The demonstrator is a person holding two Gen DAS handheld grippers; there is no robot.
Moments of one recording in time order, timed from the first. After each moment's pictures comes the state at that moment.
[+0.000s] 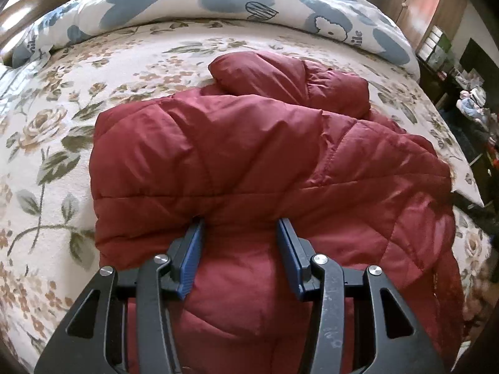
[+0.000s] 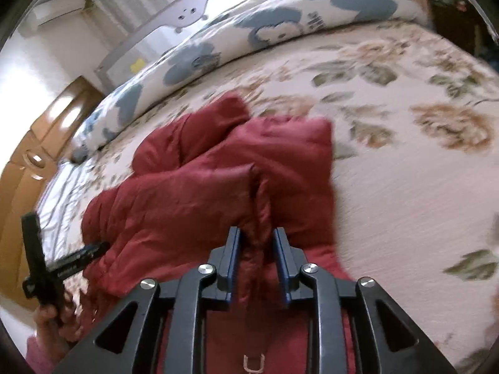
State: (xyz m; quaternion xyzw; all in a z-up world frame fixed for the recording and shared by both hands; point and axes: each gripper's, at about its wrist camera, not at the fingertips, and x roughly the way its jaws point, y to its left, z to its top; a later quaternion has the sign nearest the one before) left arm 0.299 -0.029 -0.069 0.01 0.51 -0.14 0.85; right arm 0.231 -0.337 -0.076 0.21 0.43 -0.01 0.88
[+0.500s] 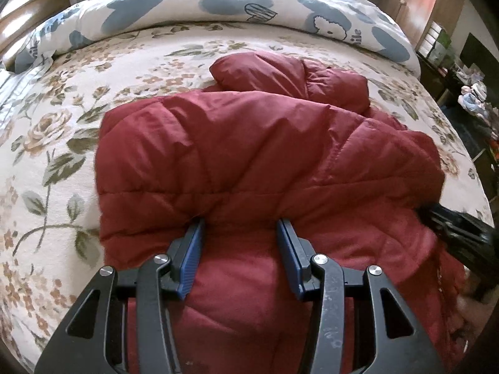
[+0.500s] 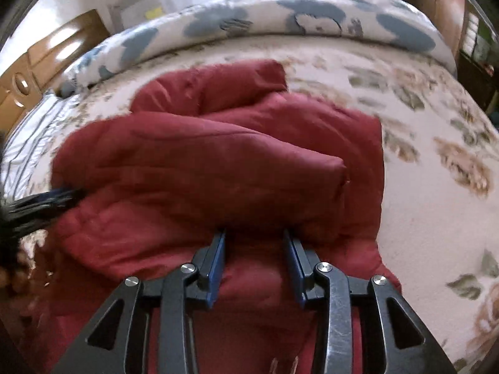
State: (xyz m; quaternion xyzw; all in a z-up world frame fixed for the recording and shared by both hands) left arm 0.289 -0.026 -0.063 0.02 0.50 -0.14 0.85; right arm 0.256 -0.267 -0.109 0.07 0.49 0.00 0.87
